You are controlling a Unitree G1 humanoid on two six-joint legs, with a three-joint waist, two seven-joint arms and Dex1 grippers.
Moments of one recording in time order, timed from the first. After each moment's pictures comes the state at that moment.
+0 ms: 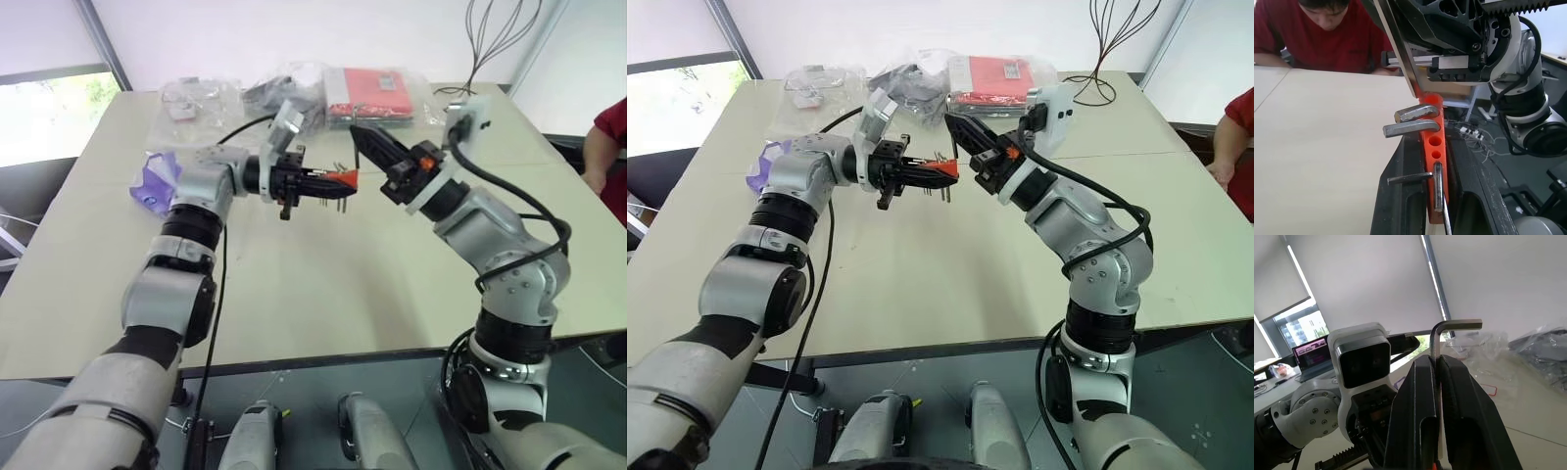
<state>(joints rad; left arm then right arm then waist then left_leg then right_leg) -1.23 0.28 -0.03 0.88 -0.30 0.28 -1.61 -0.68 -0.22 -0.23 -0.37 0.78 0.85 0.33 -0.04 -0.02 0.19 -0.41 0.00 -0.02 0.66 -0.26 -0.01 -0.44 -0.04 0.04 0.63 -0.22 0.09</state>
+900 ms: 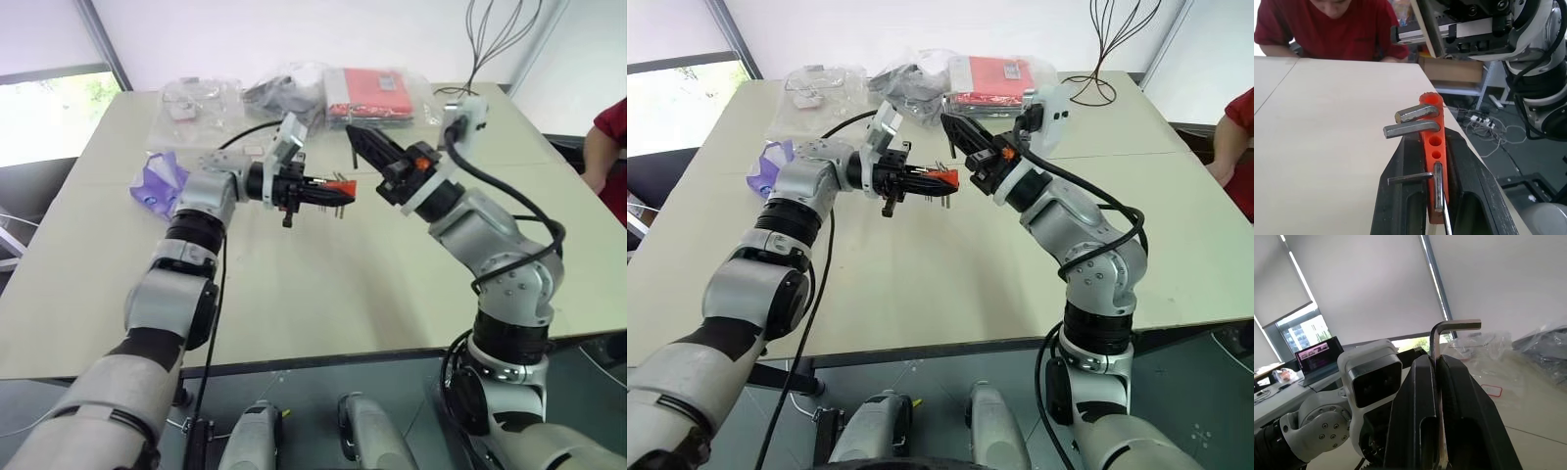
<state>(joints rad) -1.22 0.26 -0.04 0.93 -0.25 0.18 -1.58 -0.68 -0.22 -0.20 -0.37 0.83 0.83 0.28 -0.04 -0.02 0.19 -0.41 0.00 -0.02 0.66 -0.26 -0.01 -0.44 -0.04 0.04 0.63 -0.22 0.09</state>
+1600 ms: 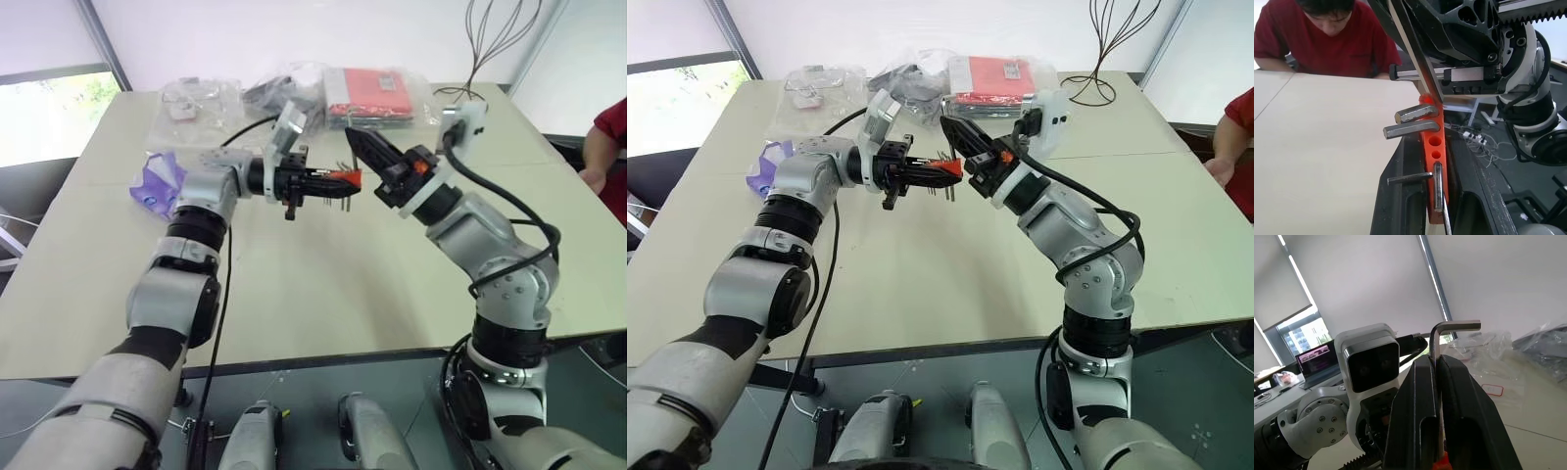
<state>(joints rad) -1.23 0.26 -0.02 0.90 -0.29 0.27 -1.59 -0.65 -0.22 -0.19 -0.37 0.85 0.80 0.26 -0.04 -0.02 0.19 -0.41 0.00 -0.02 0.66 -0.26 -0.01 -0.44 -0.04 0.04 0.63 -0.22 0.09</state>
